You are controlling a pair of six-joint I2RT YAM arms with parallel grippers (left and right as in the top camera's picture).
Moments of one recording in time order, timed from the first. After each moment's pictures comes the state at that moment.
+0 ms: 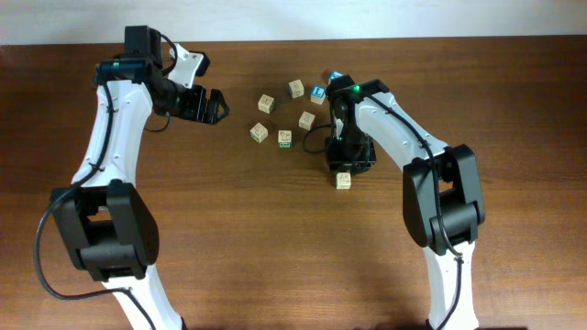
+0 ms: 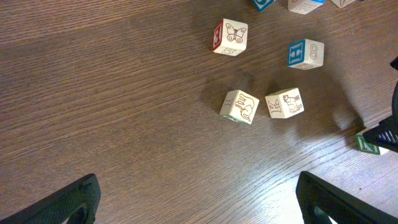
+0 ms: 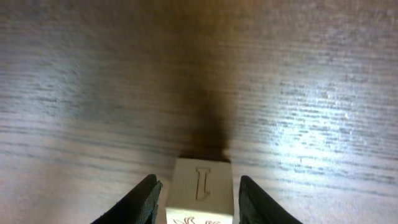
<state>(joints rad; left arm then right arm) 0.04 2.05 1.85 -1.01 0.41 0.27 0.35 2.28 1.82 -1.21 -0.14 0.31</state>
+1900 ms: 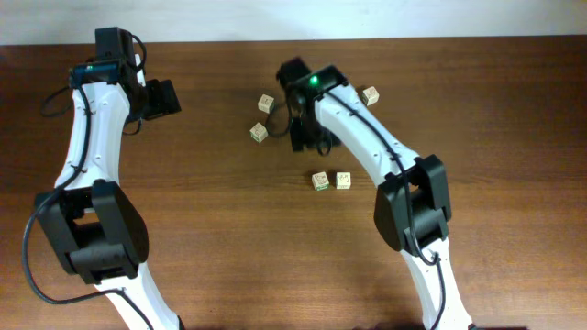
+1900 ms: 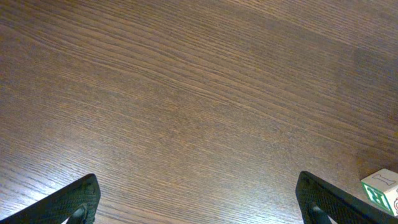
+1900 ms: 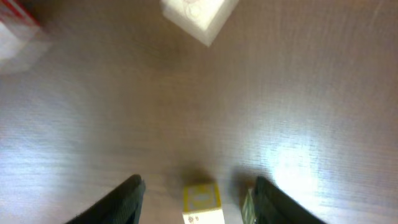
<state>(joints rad) 0.14 2.05 1.85 -0.99 -0.04 -0.18 0.51 2.37 2.21 -1.24 0.06 0.39</state>
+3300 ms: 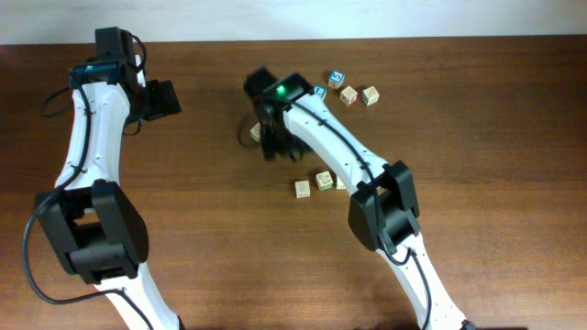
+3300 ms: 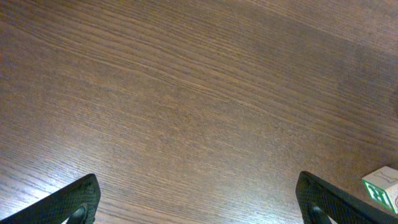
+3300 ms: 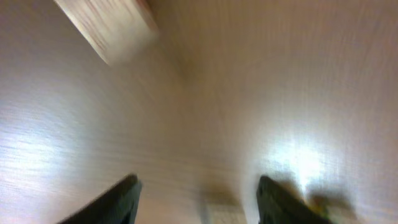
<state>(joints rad) 0.14 2.05 1.85 -1.00 -0.04 -0.18 0.61 2.53 2.45 -1.35 0.02 0.42</state>
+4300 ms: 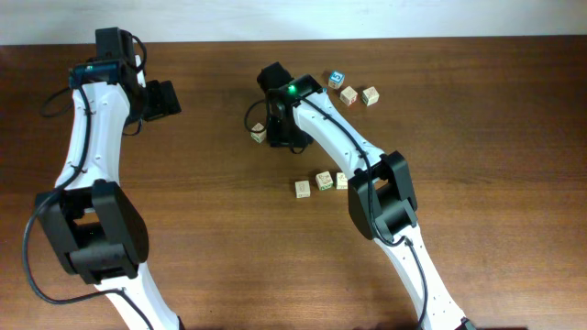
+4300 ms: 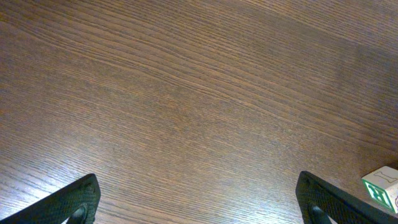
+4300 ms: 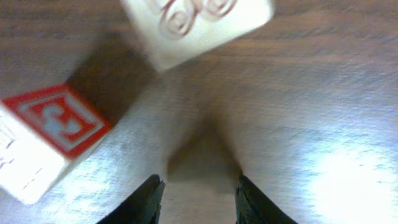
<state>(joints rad) 0.14 2.05 1.85 -1.00 -0.04 -0.18 0.55 2.64 2.42 -1.19 -0.07 0.55</state>
